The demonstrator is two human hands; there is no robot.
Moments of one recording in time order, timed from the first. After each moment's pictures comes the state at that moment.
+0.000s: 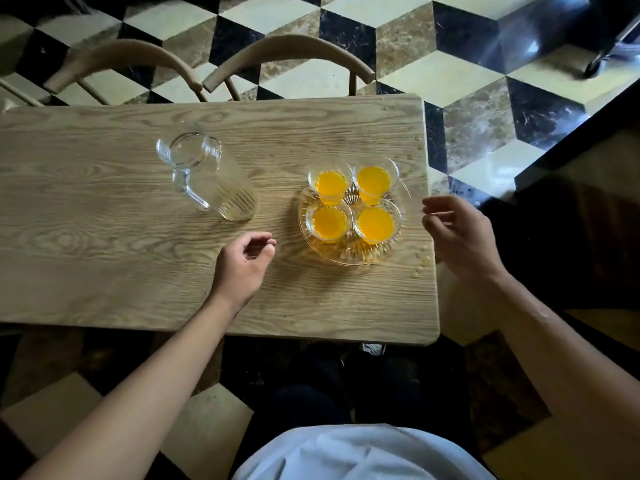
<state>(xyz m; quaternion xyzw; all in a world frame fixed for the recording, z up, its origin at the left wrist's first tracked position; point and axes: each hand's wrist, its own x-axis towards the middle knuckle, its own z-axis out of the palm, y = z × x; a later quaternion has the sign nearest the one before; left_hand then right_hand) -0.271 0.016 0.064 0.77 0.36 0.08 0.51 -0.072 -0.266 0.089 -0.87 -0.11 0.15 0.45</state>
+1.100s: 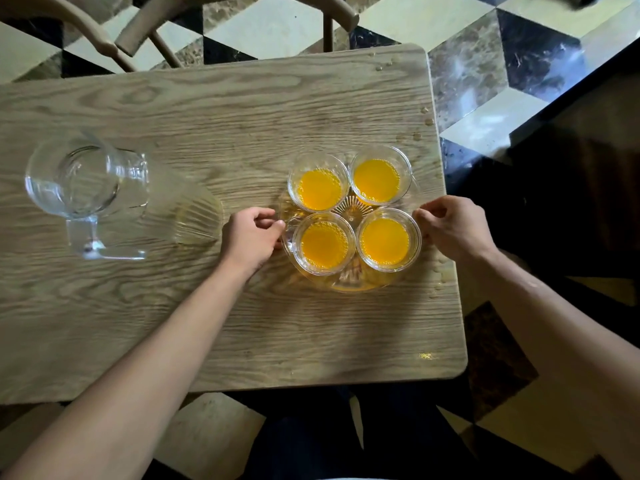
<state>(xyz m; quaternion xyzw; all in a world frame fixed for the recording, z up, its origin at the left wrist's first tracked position) -0.149 0.064 -0.038 0.73 0.44 -0.06 0.52 -0.012 -0.227 -0.002 -0.92 0.01 0.25 0.31</state>
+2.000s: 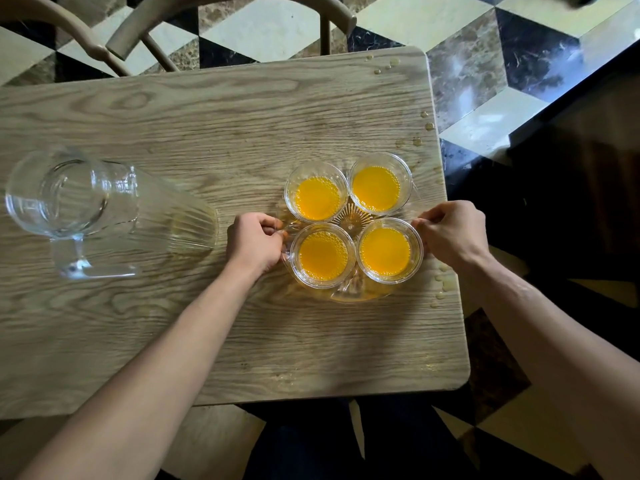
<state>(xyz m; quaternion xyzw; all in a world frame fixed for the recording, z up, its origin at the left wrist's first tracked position) -0.135 0.059 -0.042 0.75 0.47 -0.09 0.46 -0.012 -0.215 0.008 -0.91 0.06 0.25 0.32</state>
